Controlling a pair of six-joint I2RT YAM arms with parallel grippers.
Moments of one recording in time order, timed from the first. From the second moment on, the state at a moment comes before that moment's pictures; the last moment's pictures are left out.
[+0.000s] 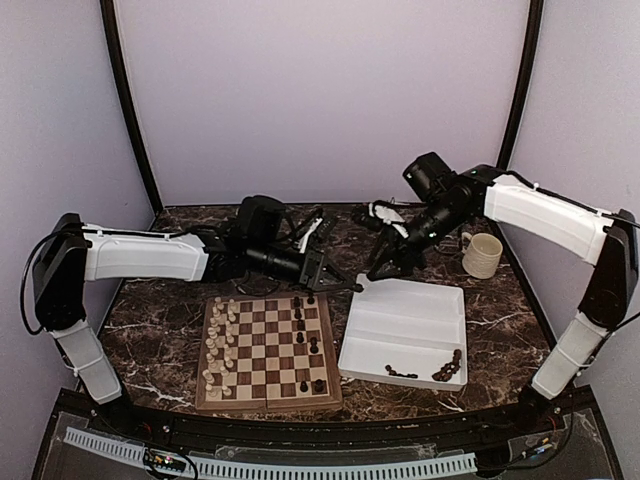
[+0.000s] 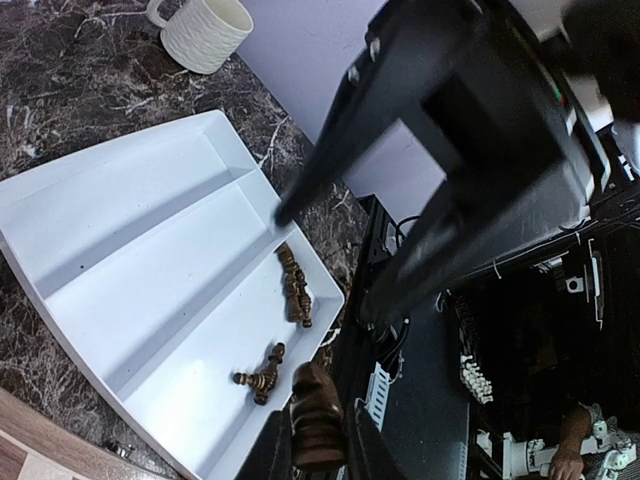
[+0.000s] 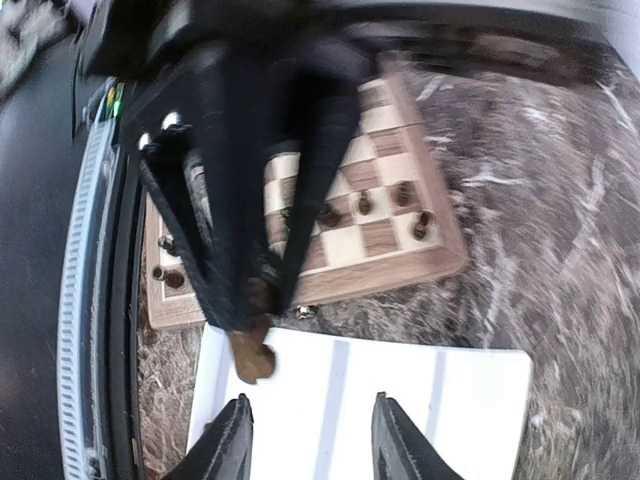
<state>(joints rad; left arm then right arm) -0.83 1.73 1.19 0.05 0.72 -0.60 0.68 1.65 1.48 -0.93 -0.62 -0.66</state>
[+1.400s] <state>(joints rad) -0.83 1.70 1.10 0.51 0.63 -0.58 0.50 1.71 1.41 -0.61 -1.29 -0.11</state>
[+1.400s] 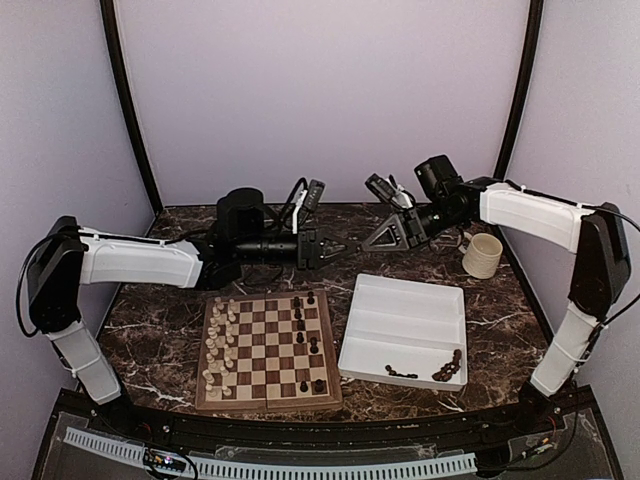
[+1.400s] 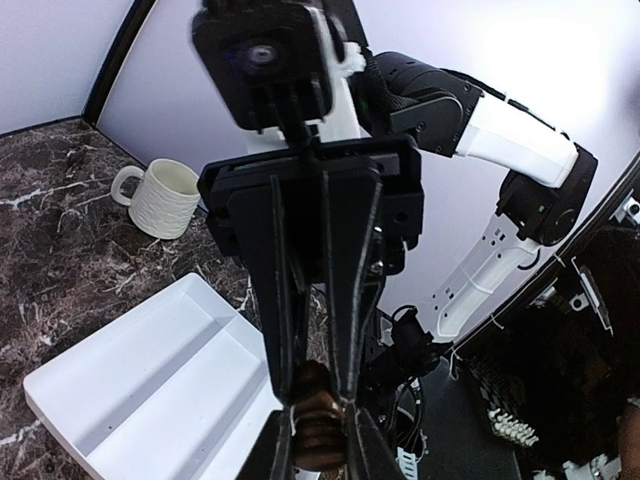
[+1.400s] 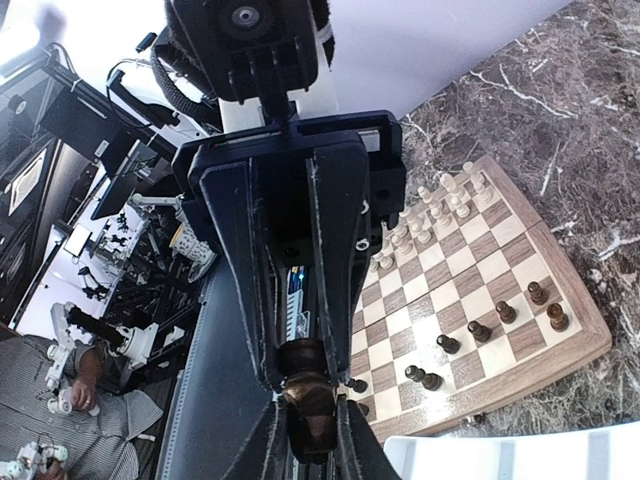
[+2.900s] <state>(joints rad) -0.76 1.04 0.74 0.05 -0.24 -0.36 0.99 2.23 2.03 -1.12 -0.04 -0.63</state>
